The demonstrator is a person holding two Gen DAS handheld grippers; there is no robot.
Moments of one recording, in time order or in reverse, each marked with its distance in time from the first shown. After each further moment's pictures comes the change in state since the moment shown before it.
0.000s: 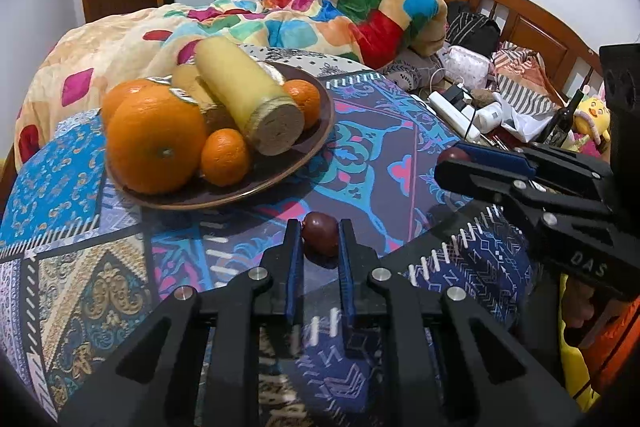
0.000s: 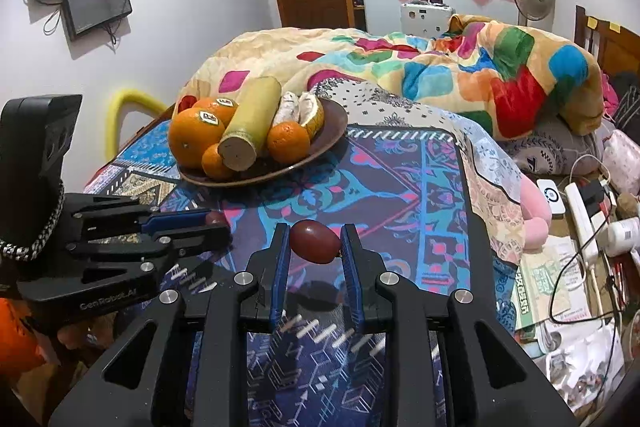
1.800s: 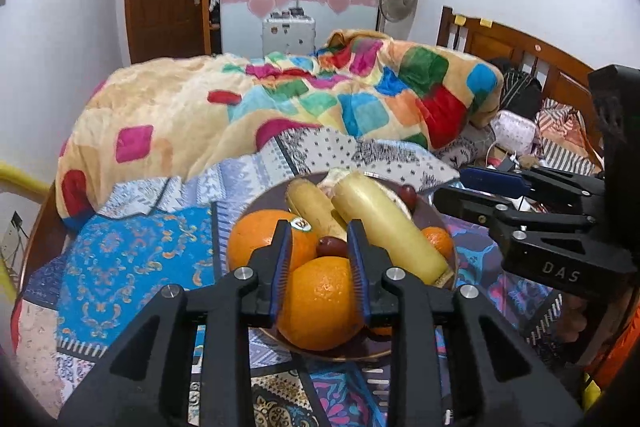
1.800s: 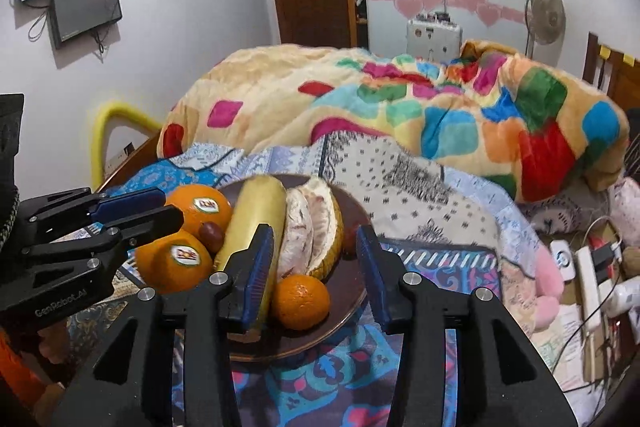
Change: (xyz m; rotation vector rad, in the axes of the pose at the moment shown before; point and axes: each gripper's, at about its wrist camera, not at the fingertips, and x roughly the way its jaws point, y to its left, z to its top) left arm -0.029 0.081 0.070 -0.043 -0.199 0.139; right arm 0.056 0.027 0.092 -0.037 -0.041 -0.041
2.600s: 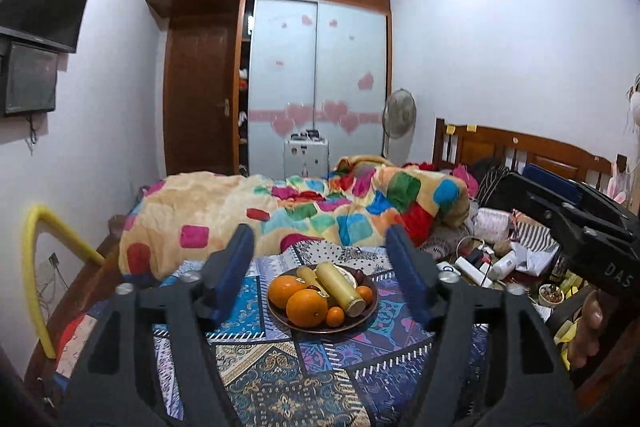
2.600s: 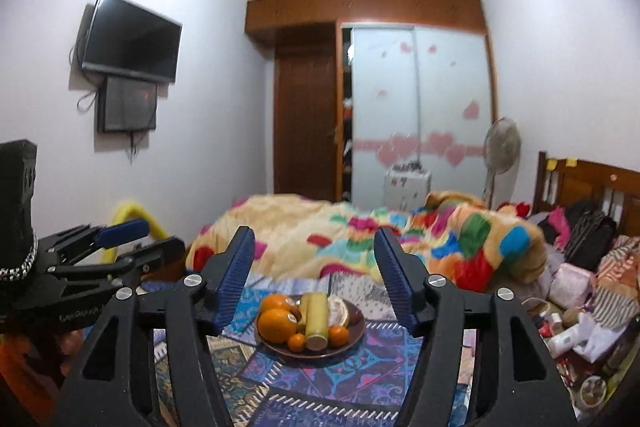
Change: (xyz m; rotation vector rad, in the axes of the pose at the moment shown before) left arm -0.250 -0.050 -0.026 -0.009 -0.430 0.075; right arm -0.245 0.092 -0.024 -0.059 -0.538 -0.108
